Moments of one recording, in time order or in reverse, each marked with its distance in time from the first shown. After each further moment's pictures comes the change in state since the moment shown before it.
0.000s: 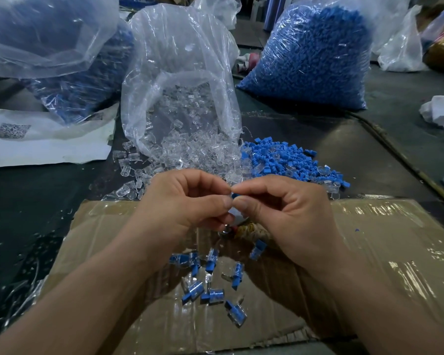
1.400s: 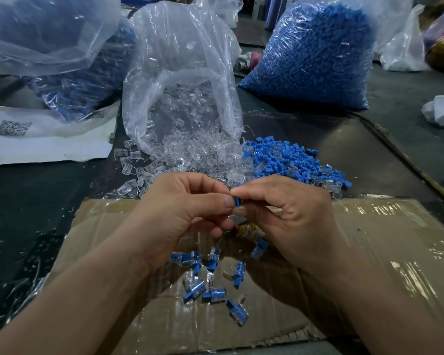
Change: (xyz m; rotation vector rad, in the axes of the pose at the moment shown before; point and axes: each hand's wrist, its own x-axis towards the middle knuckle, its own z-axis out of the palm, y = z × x) left_hand 0.002 0.002 -0.001 -0.052 -0.012 -0.130; right_hand -0.001 0.014 -0.002 -0.338 0.015 -0.303
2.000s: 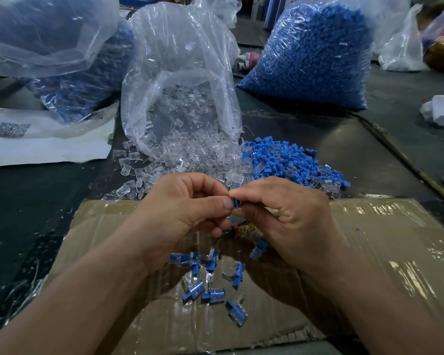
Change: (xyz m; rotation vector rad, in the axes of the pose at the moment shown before) left_hand 0.002 -0.003 -0.001 0.017 -0.016 0.019; right_hand 0.000 0.001 0.000 -0.035 -0.006 -0.024
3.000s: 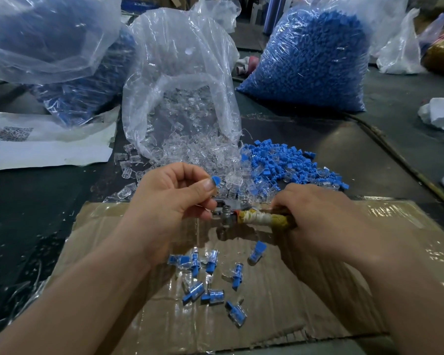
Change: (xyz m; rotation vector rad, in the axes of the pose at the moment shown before) left_hand 0.008 -0.006 -0.008 -0.067 0.188 0.135; right_hand 0.006 0.015 -0.038 -0.593 -0.712 0.377
